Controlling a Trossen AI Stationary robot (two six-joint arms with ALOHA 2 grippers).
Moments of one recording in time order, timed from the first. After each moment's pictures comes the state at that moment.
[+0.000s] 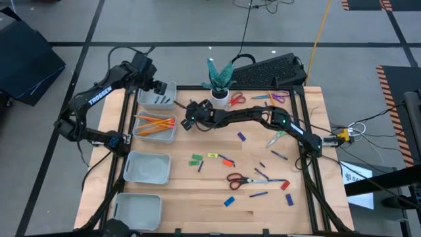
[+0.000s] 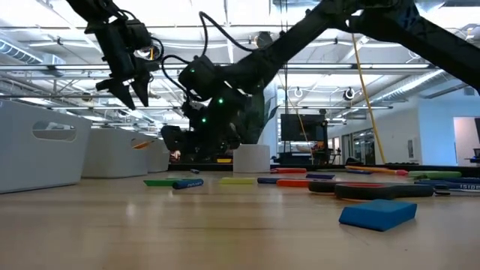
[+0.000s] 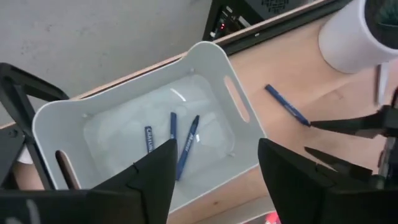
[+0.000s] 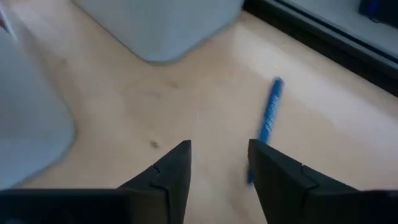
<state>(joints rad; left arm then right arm) 1.00 1.31 1.12 -0.84 0.08 -0.17 -0.21 2.42 1.79 -0.12 0.46 0.38</state>
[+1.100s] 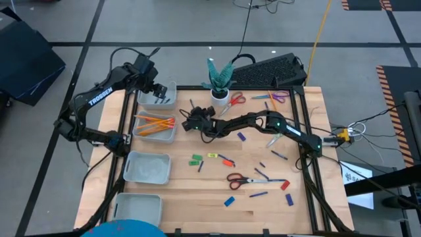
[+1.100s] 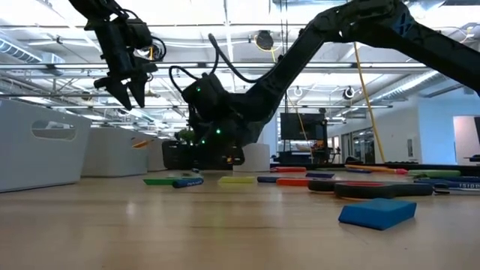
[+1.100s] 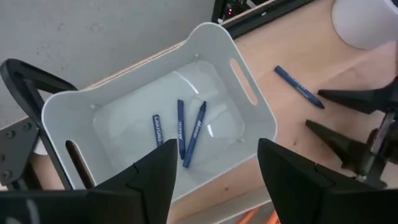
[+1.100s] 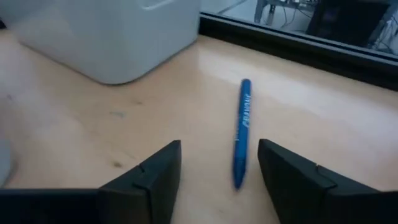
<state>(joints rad) 0.96 1.31 1.12 -0.89 0.02 -0.14 -0.18 2.50 1.64 0.31 0.71 0.41</state>
